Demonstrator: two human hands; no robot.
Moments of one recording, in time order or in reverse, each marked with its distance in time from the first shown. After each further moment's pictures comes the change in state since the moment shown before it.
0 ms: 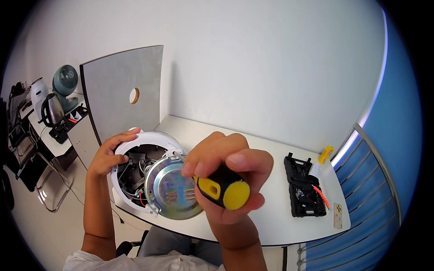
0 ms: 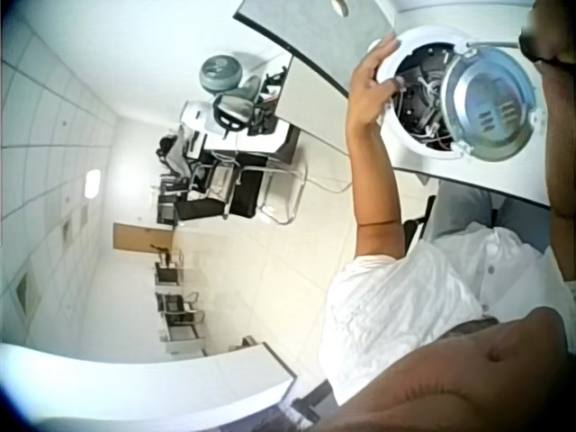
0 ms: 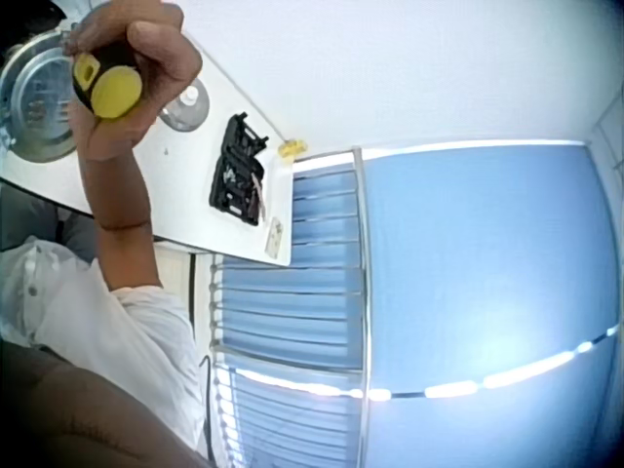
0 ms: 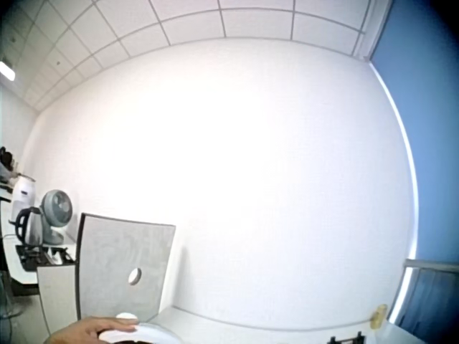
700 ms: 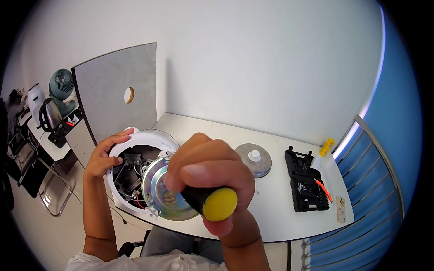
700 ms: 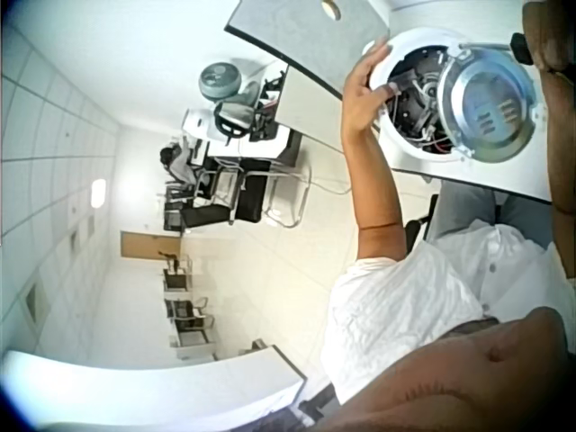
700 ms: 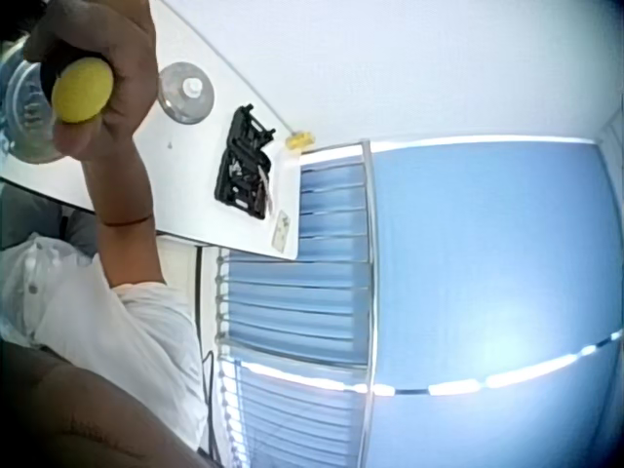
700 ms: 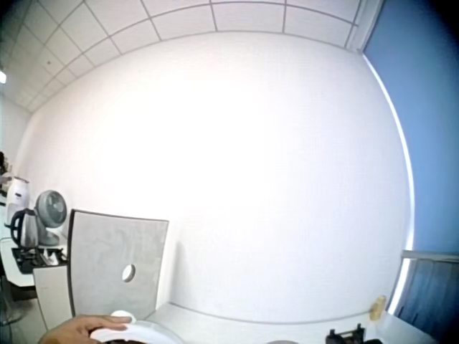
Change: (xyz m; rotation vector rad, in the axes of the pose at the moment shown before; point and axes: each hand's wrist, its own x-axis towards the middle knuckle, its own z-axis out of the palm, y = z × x) left_hand -0.003 -0.002 -0.006 -0.005 -0.014 0.016; right_hand 0.003 -0.006 -0.001 -0.089 -0.083 0.013
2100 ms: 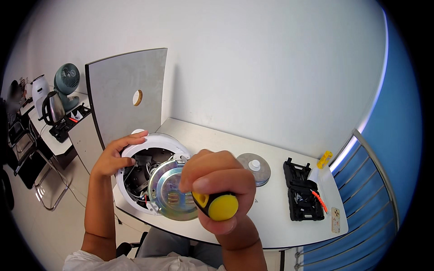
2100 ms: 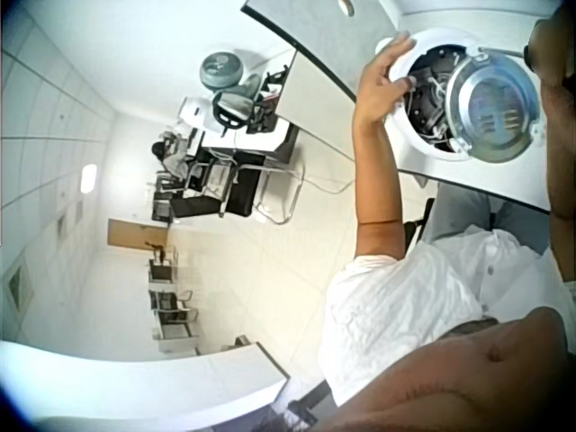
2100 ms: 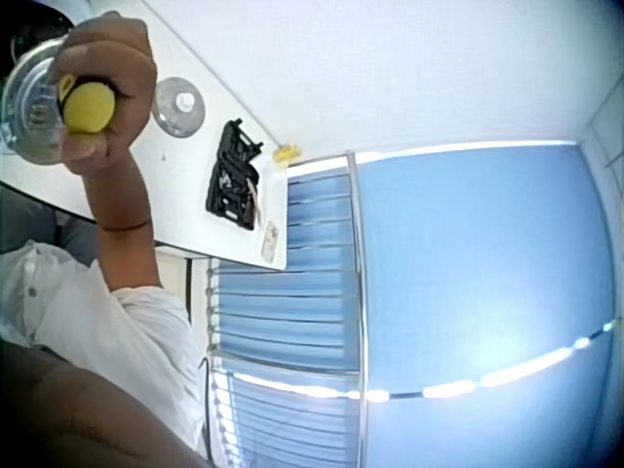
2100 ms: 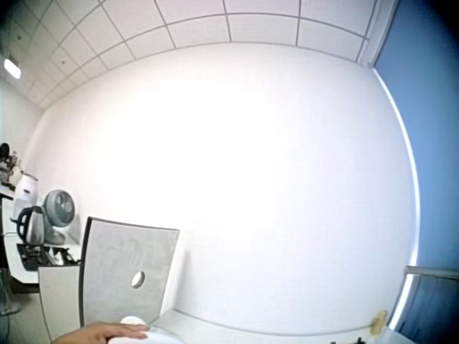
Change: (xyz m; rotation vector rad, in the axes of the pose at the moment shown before) left_hand 0.004 0.003 0.007 0.034 -0.005 -0.031; right_hand -0.003 0.004 0.012 -0.067 0.020 -0.001
